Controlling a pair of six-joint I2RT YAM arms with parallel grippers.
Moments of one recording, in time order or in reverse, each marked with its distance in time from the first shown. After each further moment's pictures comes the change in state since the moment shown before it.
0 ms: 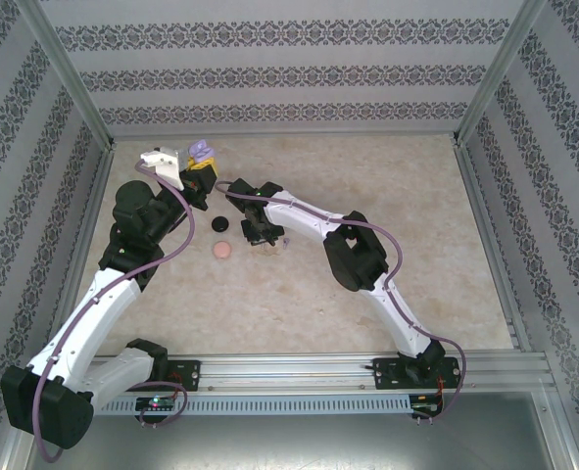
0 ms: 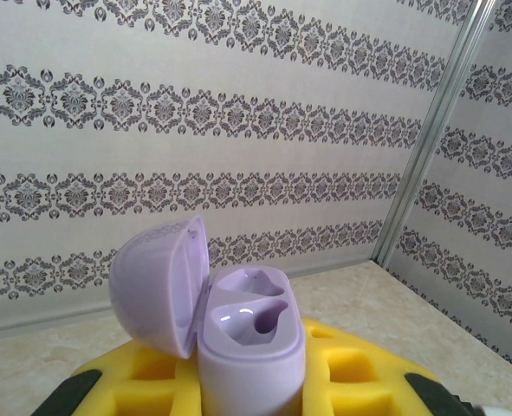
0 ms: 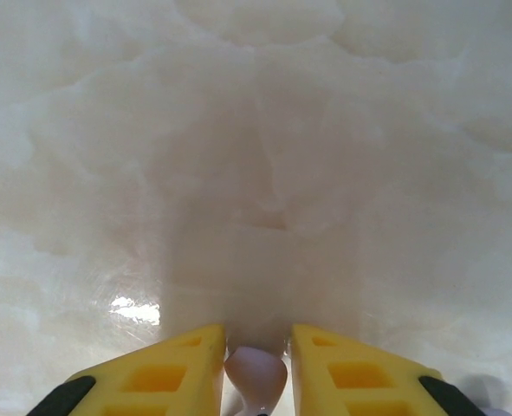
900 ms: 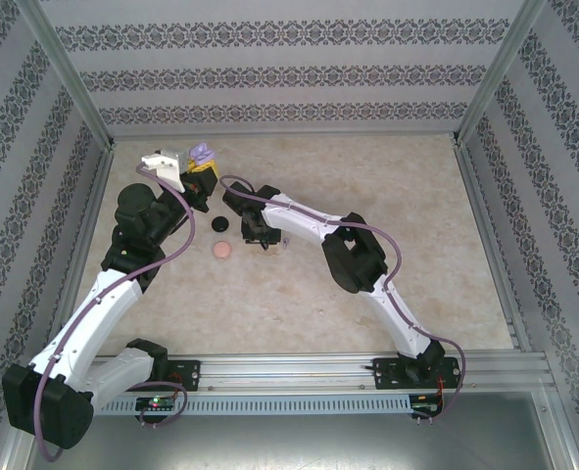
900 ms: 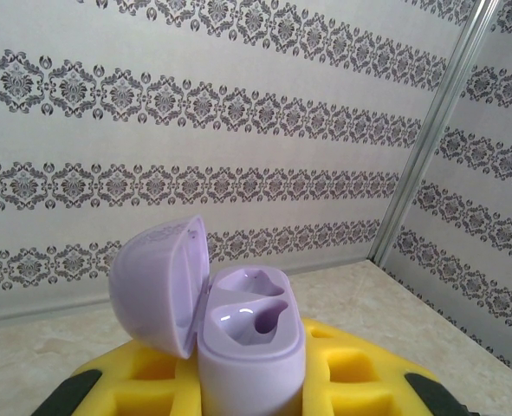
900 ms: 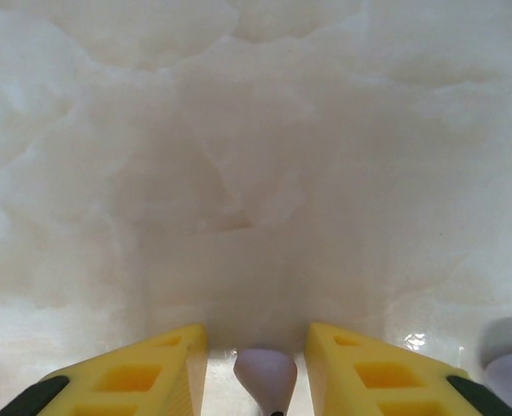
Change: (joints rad) left arm 0.000 0.000 -0.032 0.031 0.000 -0.023; right arm 0.019 -0.006 -0.018 0.014 0.056 0.317
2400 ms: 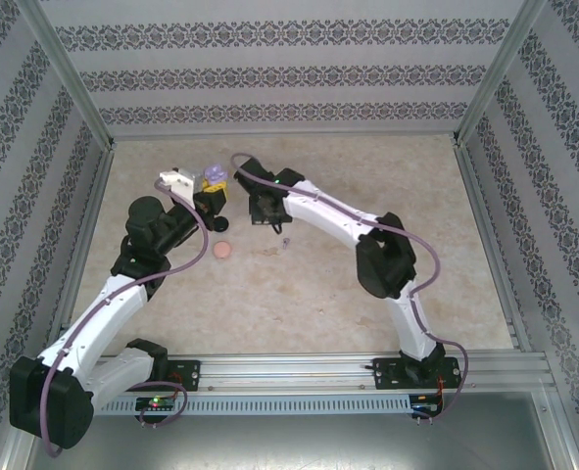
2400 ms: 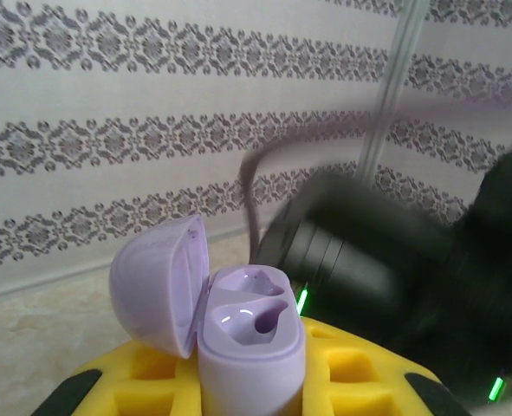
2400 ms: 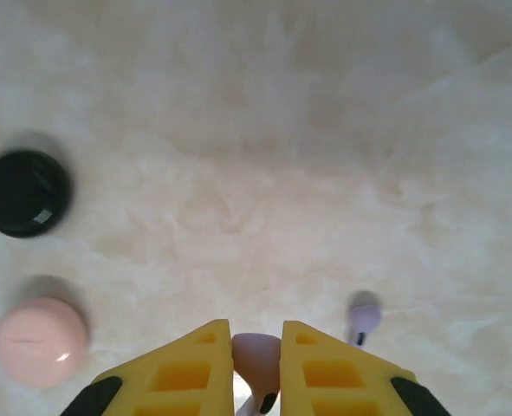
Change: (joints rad) left arm 0.000 0.001 -0.166 0.106 0.134 0.114; right arm -0.048 -0.283 -0.114 0.052 0.050 -0.148
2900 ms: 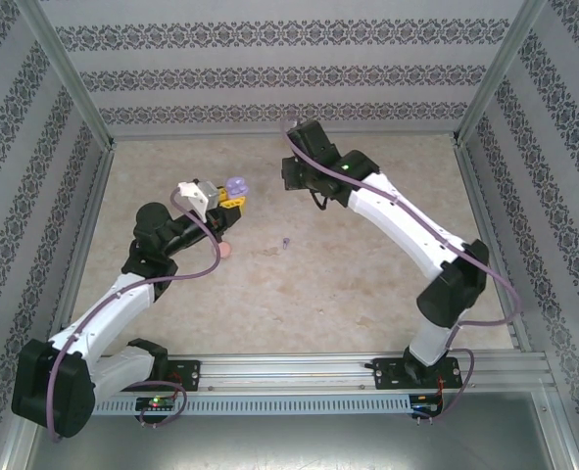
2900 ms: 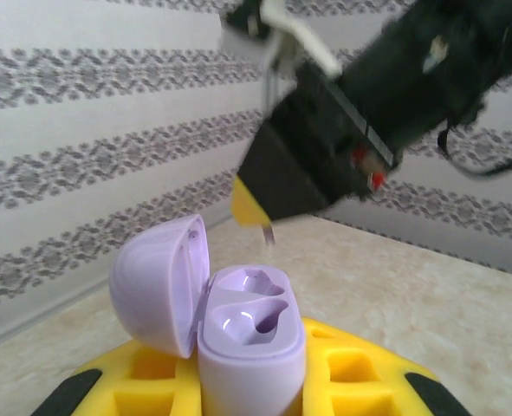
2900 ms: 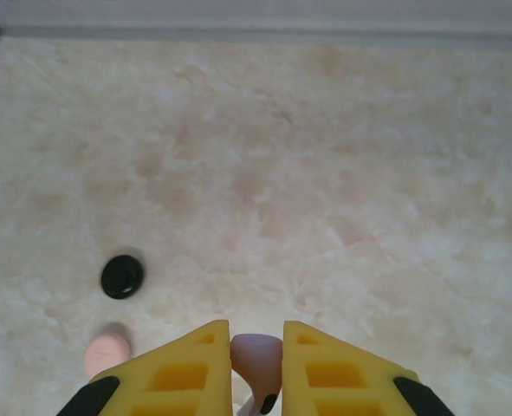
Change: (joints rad) left arm -0.031 0.076 -0.055 0.192 0.257 0.107; right arm -0.093 -0.430 -0.174 0.160 0.011 -0.274
